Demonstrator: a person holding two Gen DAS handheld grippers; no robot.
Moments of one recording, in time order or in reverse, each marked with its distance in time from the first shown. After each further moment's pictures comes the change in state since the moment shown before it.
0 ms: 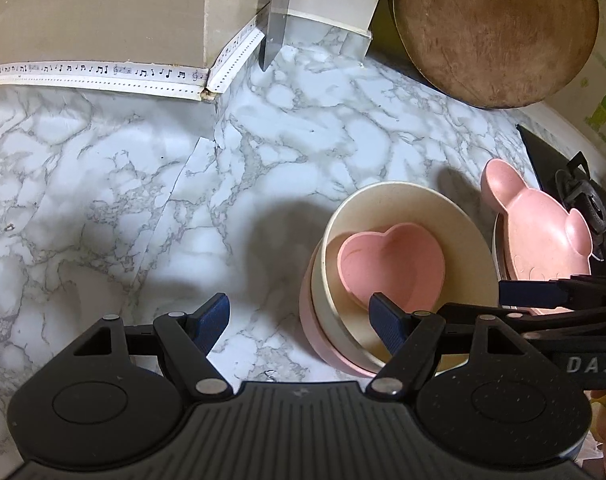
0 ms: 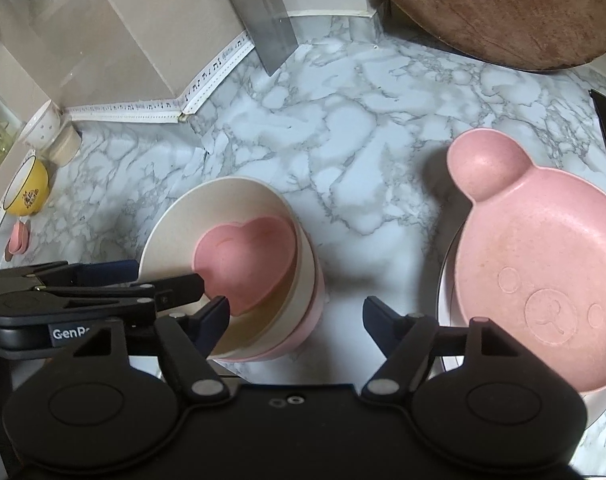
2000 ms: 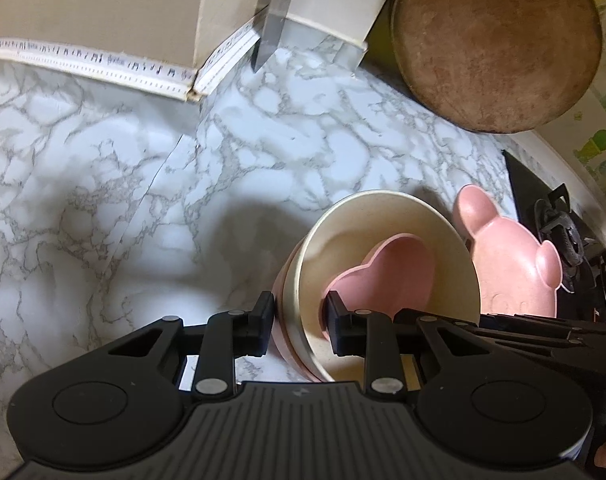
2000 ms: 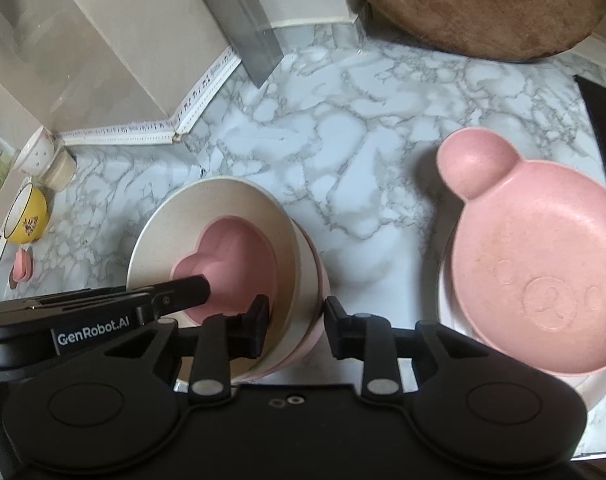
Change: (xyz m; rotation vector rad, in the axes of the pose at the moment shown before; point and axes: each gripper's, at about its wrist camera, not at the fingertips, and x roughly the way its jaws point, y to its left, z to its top) left arm -0.012 -0.009 0.009 -0.102 0.005 -0.070; right arm -0.013 -0.001 0.003 0.080 -0.033 -0.009
